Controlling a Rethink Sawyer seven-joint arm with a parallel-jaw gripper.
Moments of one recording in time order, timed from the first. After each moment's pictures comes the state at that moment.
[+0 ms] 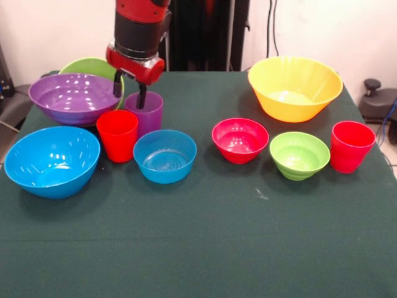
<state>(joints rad) -0.44 -0.59 -0.06 1.79 -0.47 0.31 2.25</state>
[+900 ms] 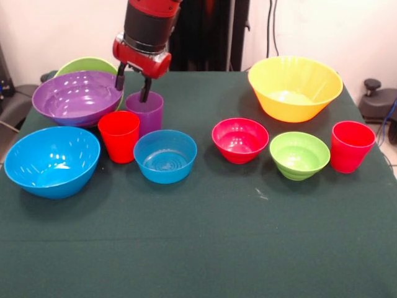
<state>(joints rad) -0.33 -0.59 -0.15 1.79 -0.50 0.30 2.25</state>
